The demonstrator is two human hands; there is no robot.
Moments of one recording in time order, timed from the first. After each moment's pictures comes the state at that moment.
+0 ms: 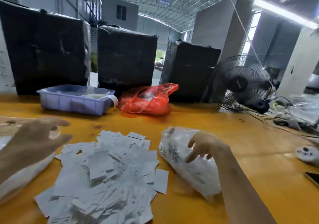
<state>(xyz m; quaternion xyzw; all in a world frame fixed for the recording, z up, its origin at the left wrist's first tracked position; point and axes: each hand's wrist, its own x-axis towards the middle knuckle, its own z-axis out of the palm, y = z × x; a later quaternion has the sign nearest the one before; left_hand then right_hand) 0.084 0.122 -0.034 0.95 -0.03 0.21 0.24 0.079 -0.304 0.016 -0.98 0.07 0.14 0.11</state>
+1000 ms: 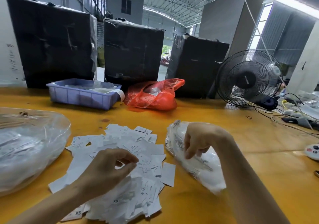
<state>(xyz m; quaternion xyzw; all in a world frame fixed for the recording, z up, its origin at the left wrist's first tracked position) 0.017 -0.008 -0.059 0.86 -0.21 0.10 0.45 0.052 -0.252 0.044 -0.98 -0.02 0.18 0.06</state>
